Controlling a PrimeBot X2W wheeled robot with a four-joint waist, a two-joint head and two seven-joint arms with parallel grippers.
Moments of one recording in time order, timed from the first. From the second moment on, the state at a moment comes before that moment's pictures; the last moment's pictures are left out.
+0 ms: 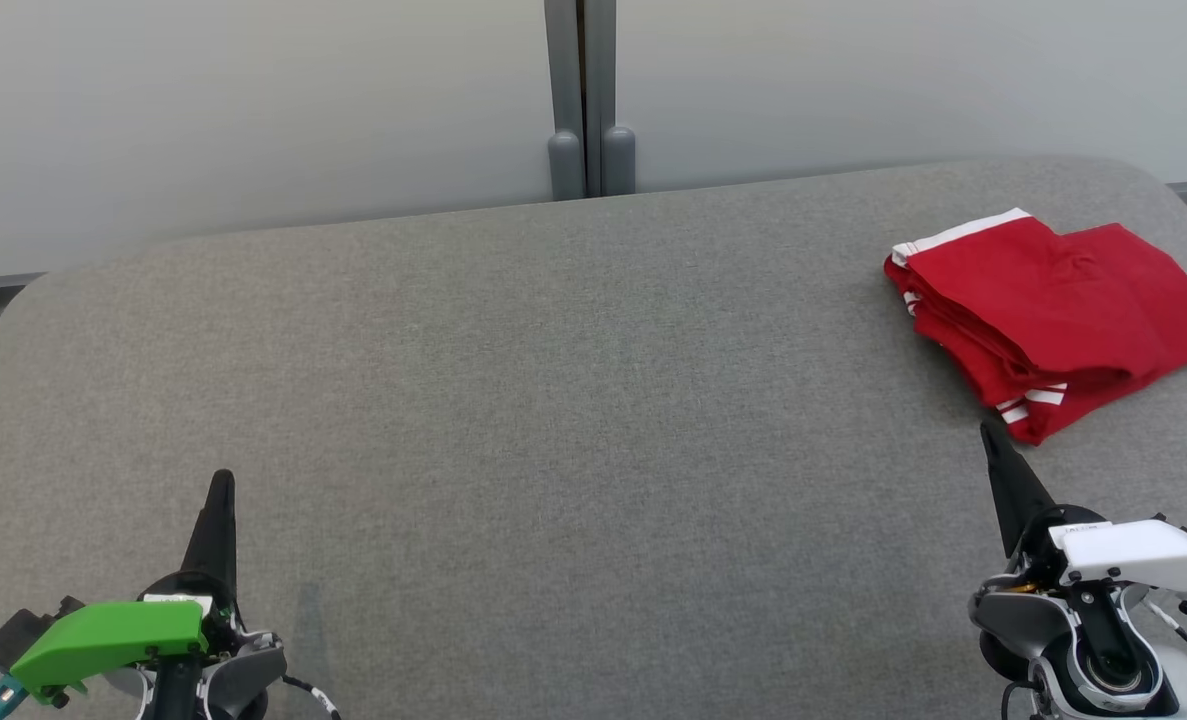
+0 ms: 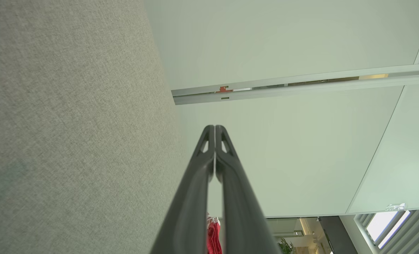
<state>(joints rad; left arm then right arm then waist) -0.09 0.05 0.11 0.25 -1.53 -0.13 0.10 -0.12 -0.06 -0.10 0.26 1.54 0.13 0.10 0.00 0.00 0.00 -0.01</state>
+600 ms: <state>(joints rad) -0.10 0.05 0.11 0.25 -1.61 -0.13 0.11 -0.11 -0.05 -0.12 0.25 1.61 0.13 0.11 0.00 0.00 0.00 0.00</state>
